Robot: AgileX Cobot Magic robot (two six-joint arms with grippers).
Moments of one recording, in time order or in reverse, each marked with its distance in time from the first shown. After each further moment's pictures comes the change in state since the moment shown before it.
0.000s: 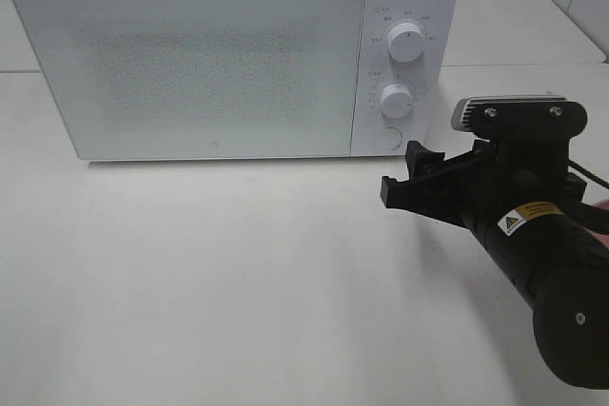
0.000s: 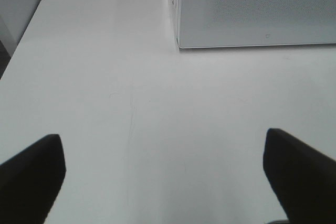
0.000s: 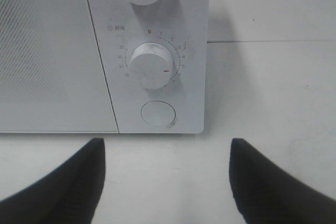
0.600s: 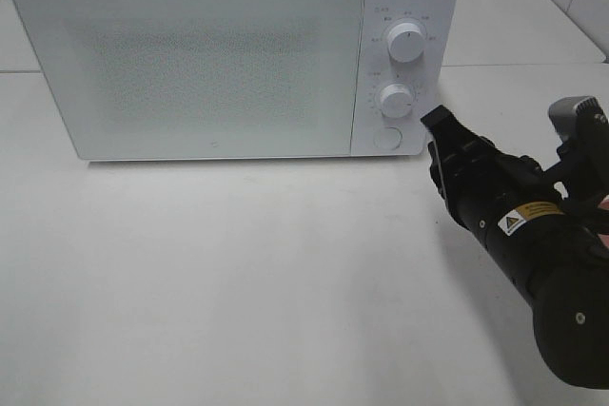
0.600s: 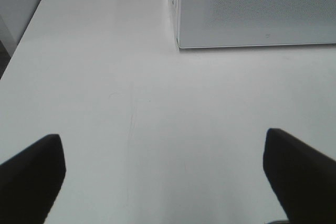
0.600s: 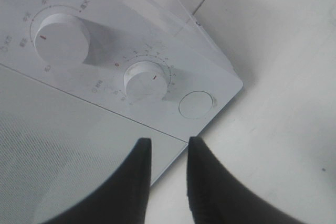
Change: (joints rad) left arm 0.000 0.000 0.000 0.000 0.000 0.000; right arm 0.000 0.000 0.000 0.003 0.000 0.880
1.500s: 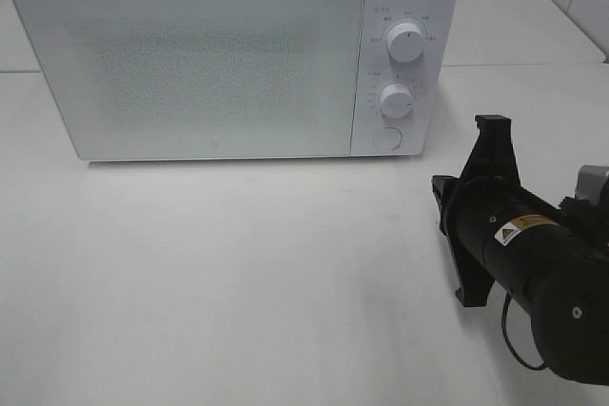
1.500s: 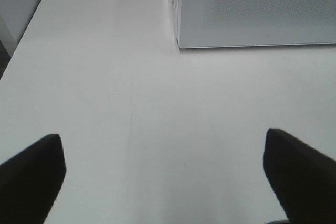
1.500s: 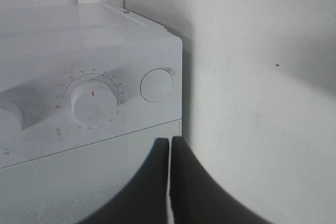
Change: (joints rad) left arm 0.000 0.000 0.000 0.000 0.000 0.000; right arm 0.000 0.002 -0.009 0.058 0.152 0.604
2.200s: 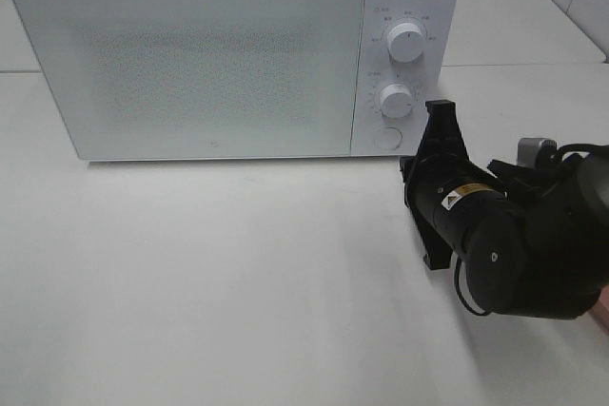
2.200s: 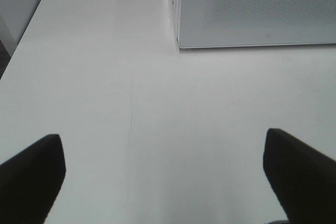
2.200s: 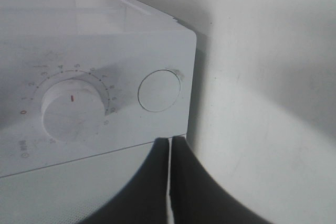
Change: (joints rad) left arm 0.000 0.000 0.000 0.000 0.000 0.000; right arm -0.123 0.202 -0.192 -0.154 0.014 -0.035
